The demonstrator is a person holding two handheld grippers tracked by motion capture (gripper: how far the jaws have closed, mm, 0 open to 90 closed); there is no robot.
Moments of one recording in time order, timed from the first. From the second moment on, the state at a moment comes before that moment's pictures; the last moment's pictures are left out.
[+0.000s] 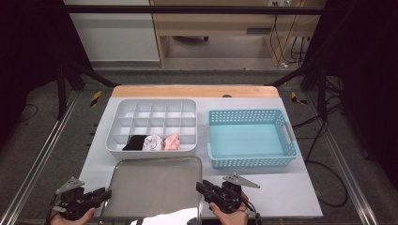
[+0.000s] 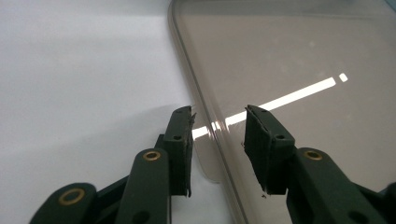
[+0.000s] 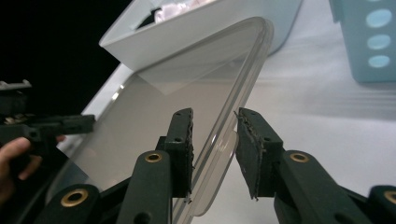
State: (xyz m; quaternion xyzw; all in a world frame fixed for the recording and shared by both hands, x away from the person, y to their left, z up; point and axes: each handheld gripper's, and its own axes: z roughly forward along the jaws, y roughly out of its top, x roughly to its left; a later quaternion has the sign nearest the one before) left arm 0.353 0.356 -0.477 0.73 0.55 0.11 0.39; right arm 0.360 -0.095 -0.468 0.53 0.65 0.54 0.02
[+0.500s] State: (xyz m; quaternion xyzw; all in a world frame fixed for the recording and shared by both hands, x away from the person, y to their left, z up) left arm 0.353 0.357 -0.477 0.72 0.56 0.10 0.39; right arm 0.367 -0.092 -0.471 0.54 0.64 0.55 0.00
